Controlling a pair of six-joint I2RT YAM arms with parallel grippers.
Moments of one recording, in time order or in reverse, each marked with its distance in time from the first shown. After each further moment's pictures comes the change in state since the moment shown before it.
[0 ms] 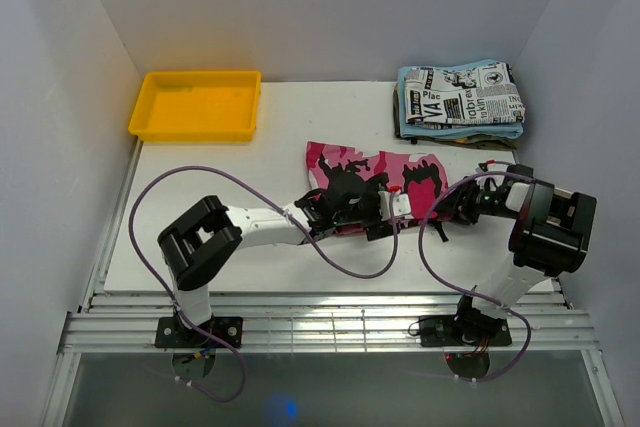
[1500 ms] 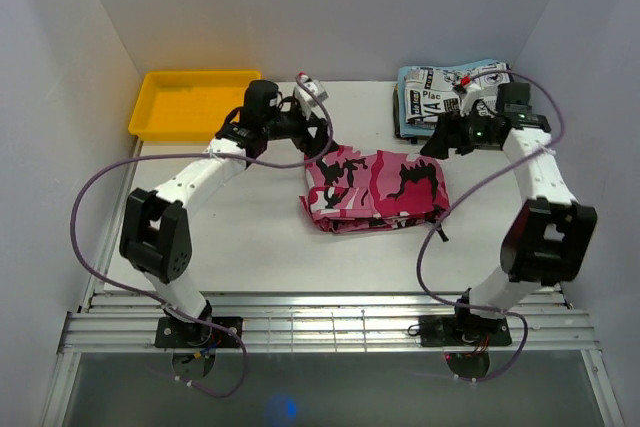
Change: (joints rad) left arm 0.597 -0.063 0.327 -0.452 0.462 -0.326; right arm 0.260 -0.043 0.624 -0.431 0.092 -0.455
